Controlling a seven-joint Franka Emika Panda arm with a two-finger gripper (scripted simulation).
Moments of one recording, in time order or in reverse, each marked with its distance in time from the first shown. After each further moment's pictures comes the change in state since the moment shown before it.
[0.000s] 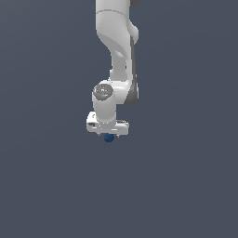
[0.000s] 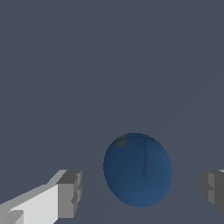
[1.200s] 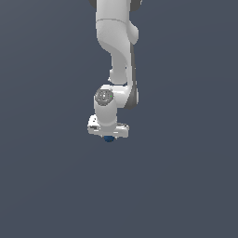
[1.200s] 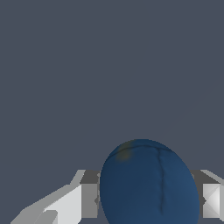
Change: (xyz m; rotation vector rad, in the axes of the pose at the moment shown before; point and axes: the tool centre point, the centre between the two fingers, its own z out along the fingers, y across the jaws) arm 0.000 -0.002 0.022 0.000 -0.002 0.002
